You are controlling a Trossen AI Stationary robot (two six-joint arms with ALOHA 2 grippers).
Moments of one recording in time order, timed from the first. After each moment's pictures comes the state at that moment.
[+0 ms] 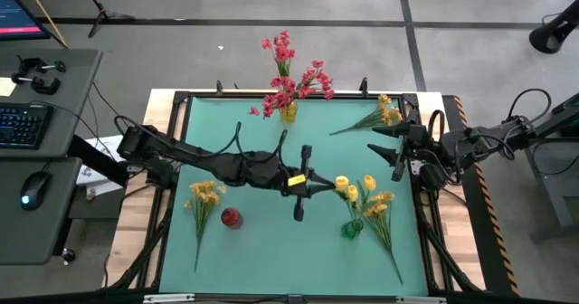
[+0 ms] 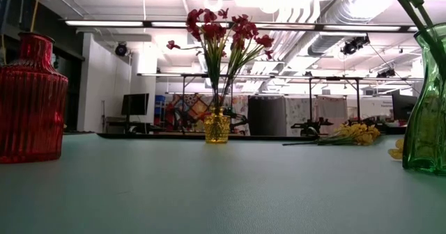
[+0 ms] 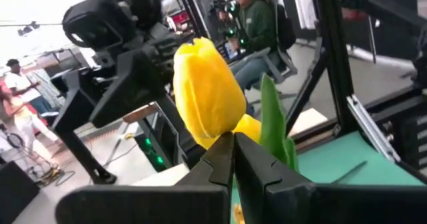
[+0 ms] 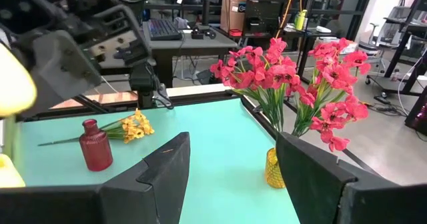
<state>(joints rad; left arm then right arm) -0.22 1.74 1.39 0.33 -0.13 0.41 0.39 0.68 0.89 -0.40 0.72 0.07</state>
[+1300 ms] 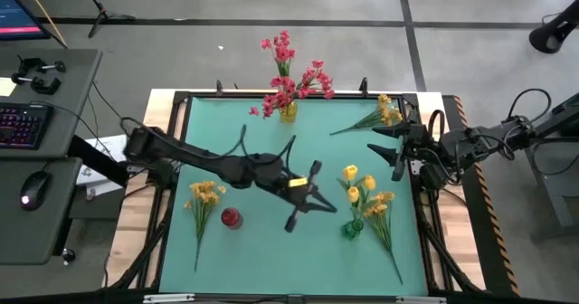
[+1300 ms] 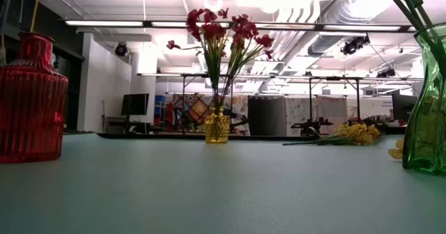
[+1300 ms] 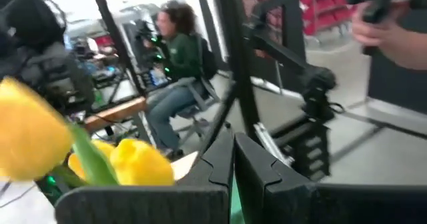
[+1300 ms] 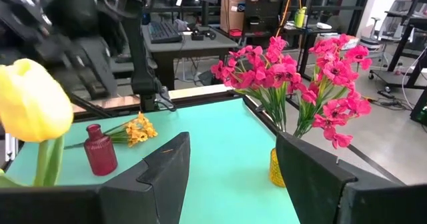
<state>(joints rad) -0.21 1.78 1.38 0.39 0.20 0.29 0.39 0.67 0.89 -0.40 0.72 0.11</state>
